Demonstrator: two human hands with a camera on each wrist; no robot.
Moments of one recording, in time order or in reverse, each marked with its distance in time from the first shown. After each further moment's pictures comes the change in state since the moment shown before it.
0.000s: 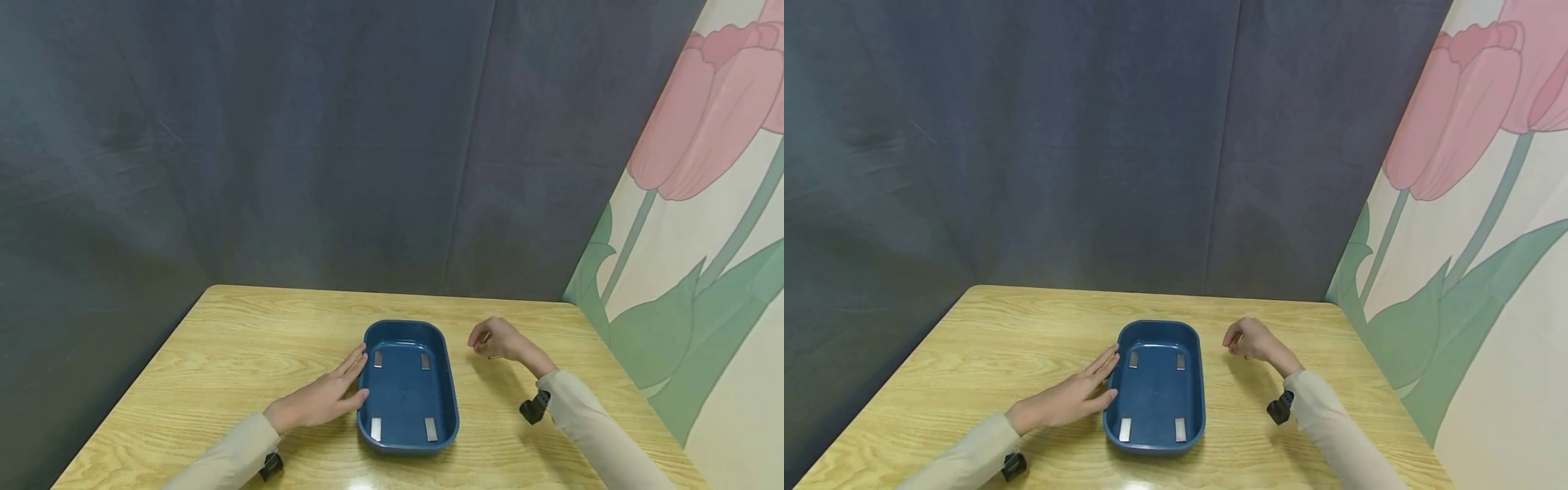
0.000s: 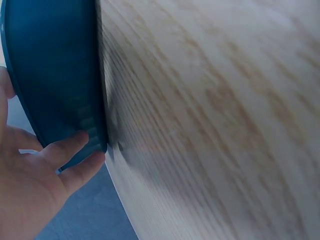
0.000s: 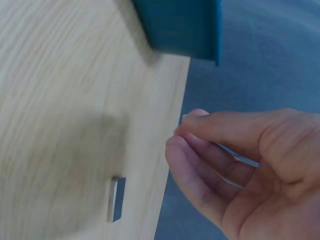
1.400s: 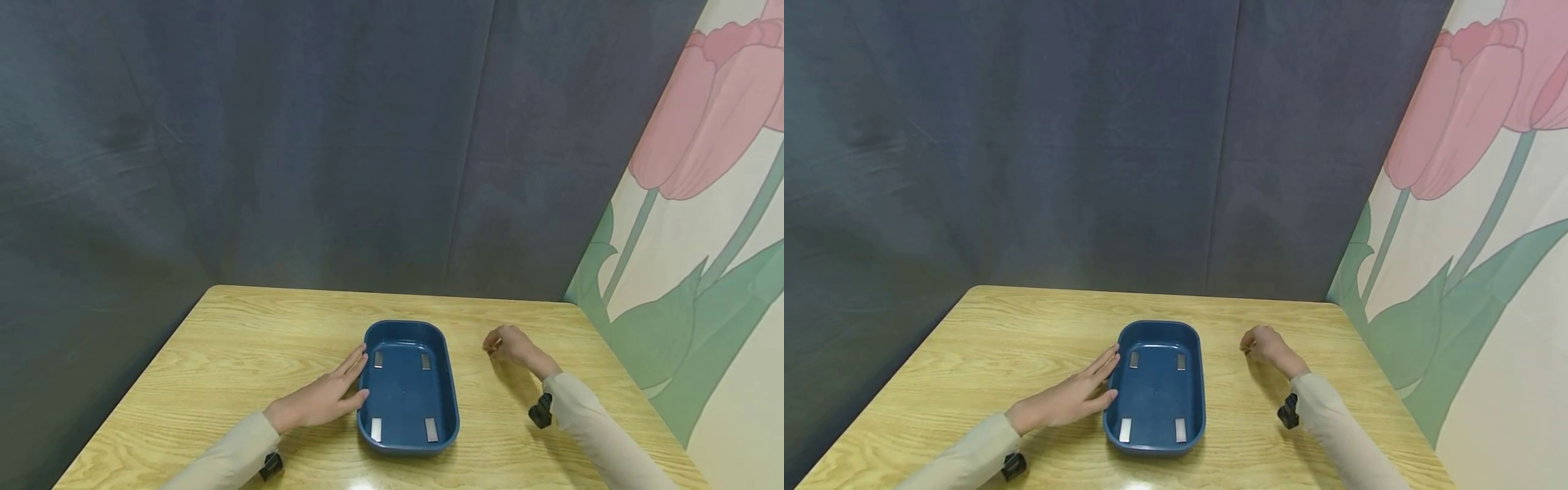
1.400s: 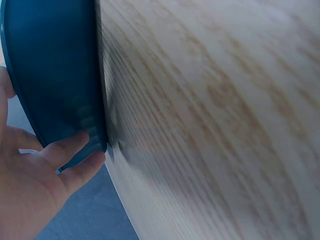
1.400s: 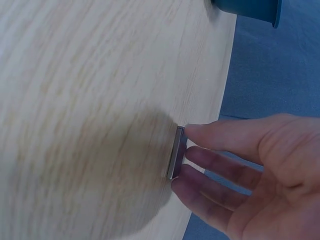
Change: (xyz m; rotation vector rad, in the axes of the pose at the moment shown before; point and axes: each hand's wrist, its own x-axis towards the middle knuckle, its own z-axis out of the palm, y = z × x) left_hand 0.000 0.001 -0.001 0.005 -0.006 -0.001; right_hand -0.004 0.044 0.006 -0.169 0.057 0.056
